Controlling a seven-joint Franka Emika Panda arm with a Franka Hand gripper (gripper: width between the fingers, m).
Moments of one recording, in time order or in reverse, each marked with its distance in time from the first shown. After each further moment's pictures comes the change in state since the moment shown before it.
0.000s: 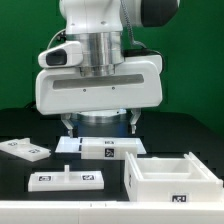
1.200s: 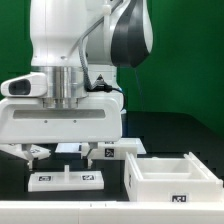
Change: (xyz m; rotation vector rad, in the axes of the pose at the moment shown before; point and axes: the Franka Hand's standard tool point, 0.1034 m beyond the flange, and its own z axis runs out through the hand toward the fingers) arm 0.014 0.071 0.045 -0.107 0.110 -0.111
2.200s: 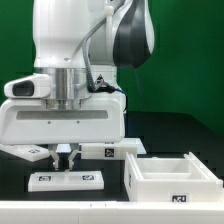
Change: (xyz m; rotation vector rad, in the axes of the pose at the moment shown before) arm 0.000 -0.009 -0.001 -0.001 -0.008 -0.032
